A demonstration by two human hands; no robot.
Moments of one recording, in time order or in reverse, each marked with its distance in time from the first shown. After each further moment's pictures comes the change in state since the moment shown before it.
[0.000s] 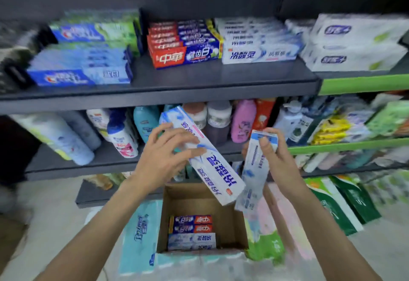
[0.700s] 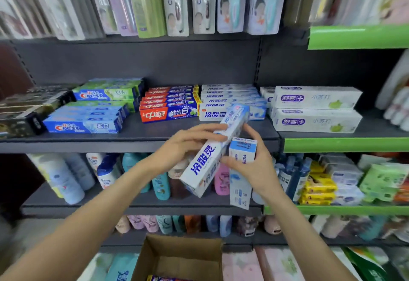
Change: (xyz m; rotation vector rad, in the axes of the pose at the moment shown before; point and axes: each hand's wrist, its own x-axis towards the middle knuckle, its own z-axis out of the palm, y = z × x) left_hand 0.179 0.035 -0.003 -0.936 -0.255 -0.432; right_hand 0.072 -0.052 -0.069 -0.020 -0.052 -0.289
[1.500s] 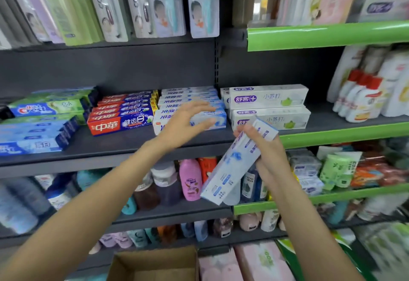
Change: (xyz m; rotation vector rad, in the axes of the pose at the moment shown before) left_hand 0.128 -0.029 0.050 0.414 0.128 -0.018; right_hand 0.025 -0.007 -0.103 0.521 0.224 0.151
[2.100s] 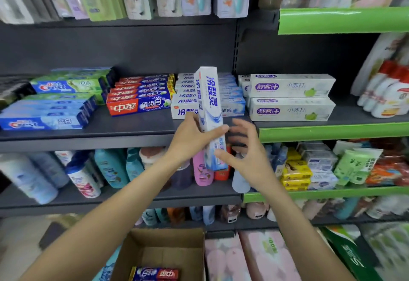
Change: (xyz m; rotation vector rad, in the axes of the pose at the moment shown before) left_hand -0.061 0.032 0.006 -0.346 0.204 -0.569; right_hand -0.029 0.041 0.033 -0.620 -0.263 -0.198
